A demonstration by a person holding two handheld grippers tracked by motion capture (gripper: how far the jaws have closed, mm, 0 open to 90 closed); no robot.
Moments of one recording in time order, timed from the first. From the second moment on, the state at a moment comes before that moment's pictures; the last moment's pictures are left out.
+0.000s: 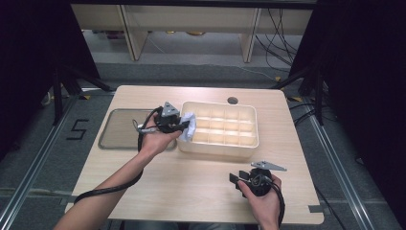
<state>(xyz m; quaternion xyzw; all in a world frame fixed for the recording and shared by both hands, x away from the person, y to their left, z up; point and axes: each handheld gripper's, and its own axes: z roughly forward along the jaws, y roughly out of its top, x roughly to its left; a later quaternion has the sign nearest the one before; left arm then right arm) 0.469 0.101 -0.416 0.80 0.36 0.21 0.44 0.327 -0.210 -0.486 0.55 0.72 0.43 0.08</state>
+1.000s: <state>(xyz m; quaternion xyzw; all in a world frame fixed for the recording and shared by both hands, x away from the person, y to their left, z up) 0.487 0.083 -0.438 0.84 0.36 0.22 0.35 0.327 -0.212 -0.483 0.54 0.71 0.44 0.08</state>
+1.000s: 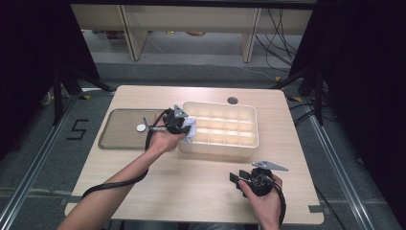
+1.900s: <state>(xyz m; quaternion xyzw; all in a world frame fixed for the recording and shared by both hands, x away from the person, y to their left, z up) 0.495 0.076 -0.434 0.87 0.35 0.19 0.29 0.328 -0.214 -0.478 0.54 0.71 0.44 0.09</state>
